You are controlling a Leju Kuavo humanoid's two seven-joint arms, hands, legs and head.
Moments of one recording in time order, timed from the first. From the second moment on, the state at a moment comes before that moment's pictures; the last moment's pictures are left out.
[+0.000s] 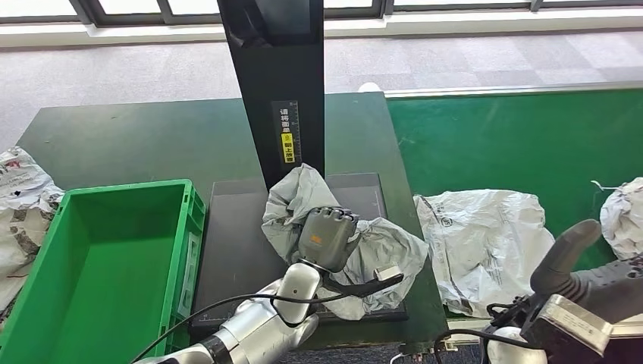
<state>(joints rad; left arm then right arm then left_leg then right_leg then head) -0.52 -0.32 -0.77 -0.66 -1.41 0.70 0.47 0.03 0.29 -0.09 -1.97 0.66 -0.70 -0.70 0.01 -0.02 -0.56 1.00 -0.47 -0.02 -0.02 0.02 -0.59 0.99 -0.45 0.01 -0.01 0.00</state>
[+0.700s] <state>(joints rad) -0.29 -0.17 -0.33 -1.59 -1.51 0.70 0.17 0.03 0.29 -0.09 -1.97 0.65 -0.70 -0.70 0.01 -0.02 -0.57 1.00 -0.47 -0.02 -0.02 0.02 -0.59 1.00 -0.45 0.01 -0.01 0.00</state>
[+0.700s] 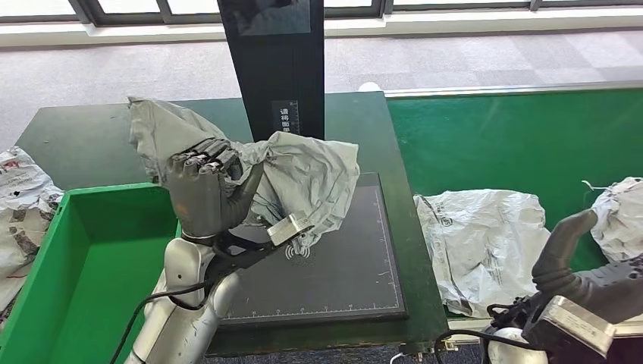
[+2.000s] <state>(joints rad) -0.24 -0.32 0.50 -1.66 -1.31 0.70 -0.13 0.05 0.29 -0.12 -1.98 0.64 -0.70 -0.70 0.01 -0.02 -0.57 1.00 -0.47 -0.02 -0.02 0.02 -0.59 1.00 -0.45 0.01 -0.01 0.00</state>
